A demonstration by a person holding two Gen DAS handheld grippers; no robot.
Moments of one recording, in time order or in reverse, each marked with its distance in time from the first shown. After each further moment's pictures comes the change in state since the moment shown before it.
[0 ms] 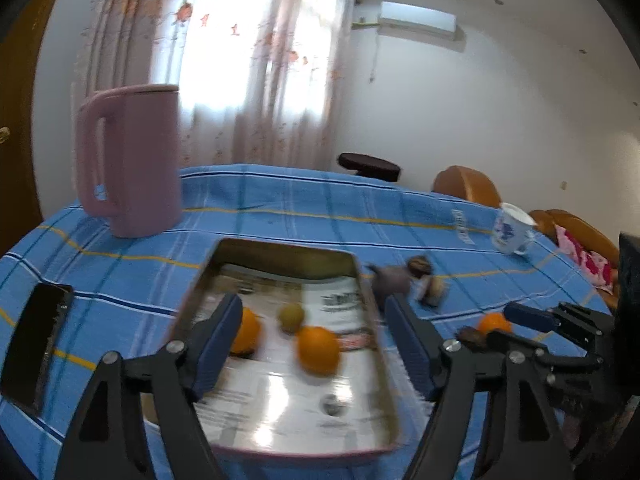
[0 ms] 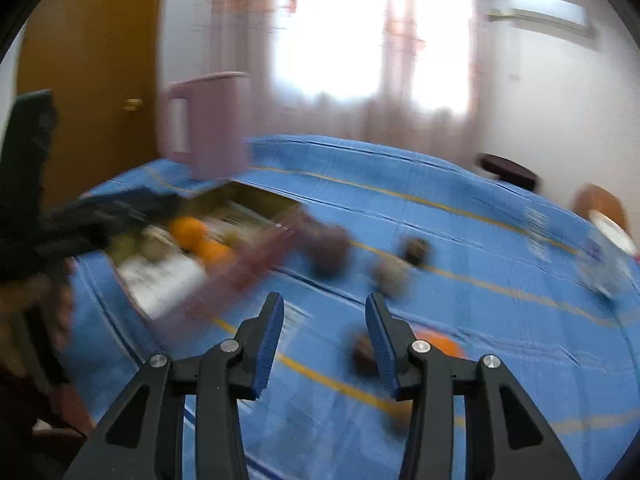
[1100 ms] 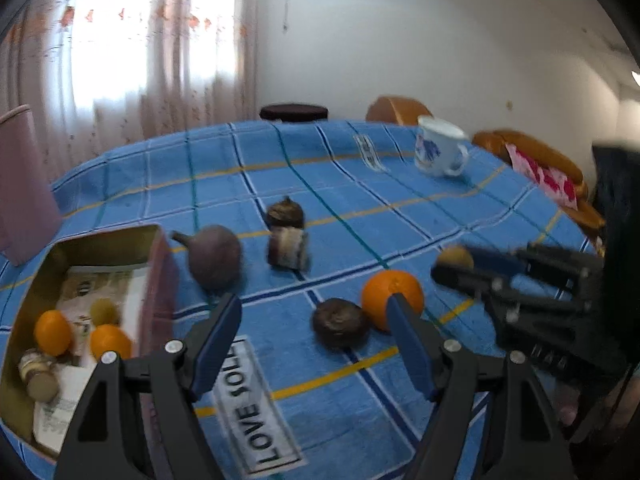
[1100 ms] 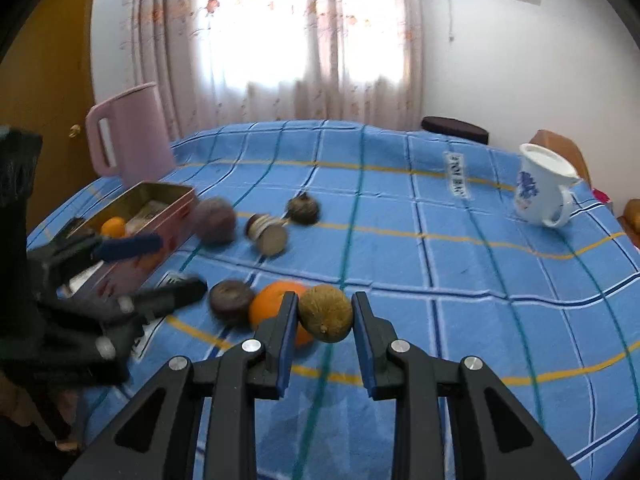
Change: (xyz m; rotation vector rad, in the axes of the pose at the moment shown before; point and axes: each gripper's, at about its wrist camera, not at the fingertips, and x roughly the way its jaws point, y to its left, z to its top) left arm 0.066 -0.133 -0.016 0.226 0.216 -0.157; right arm -0.006 -0.077 -0.014 0.163 0.047 -0.099
